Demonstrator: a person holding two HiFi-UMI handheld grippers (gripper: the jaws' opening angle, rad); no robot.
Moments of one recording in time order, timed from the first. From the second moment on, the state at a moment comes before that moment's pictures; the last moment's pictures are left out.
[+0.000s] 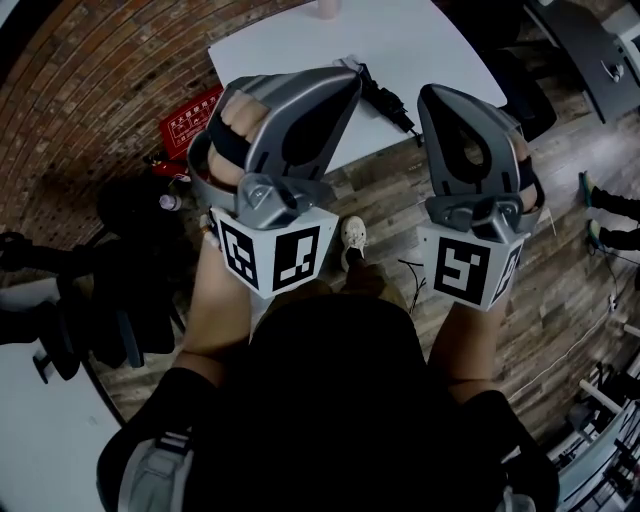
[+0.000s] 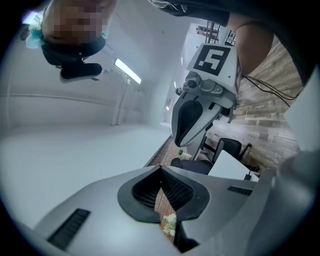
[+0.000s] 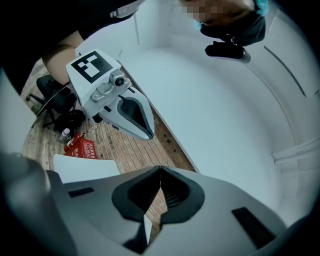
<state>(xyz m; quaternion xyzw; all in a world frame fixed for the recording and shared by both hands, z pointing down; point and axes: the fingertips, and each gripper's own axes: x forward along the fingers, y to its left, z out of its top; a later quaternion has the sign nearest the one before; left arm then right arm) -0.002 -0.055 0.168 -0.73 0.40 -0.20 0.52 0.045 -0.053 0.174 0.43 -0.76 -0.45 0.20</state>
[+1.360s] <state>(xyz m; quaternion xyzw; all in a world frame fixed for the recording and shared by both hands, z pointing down) 0.033 -0.192 0.182 -0.72 0.43 -0.24 0.50 0.069 -0.193 0.181 0.39 -0.80 -0.42 0.15</state>
